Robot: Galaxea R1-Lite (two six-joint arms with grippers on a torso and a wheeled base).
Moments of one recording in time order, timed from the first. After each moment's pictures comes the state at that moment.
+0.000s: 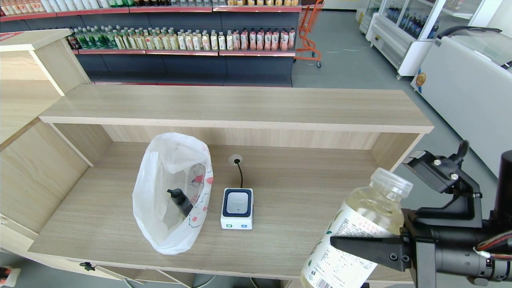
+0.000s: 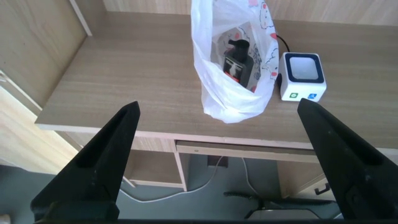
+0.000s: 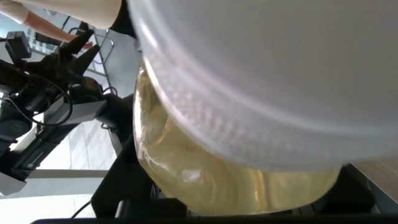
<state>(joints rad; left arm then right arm) 0.00 0.00 0.00 0.00 -0.01 -0.01 0.65 1.30 -0.52 -0.49 0.49 0.29</state>
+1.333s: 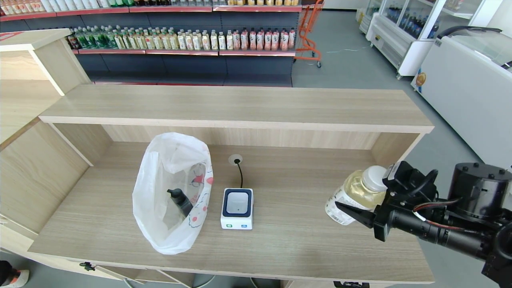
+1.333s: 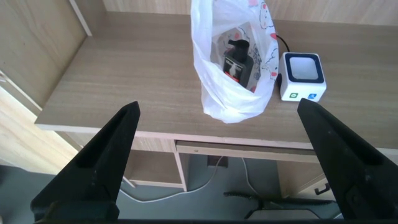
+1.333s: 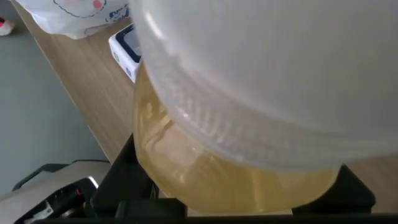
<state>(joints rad) 0.00 0.00 0.00 0.00 -0.01 -0.01 0.33 1.66 -0.34 -1.13 0.41 -0.47</state>
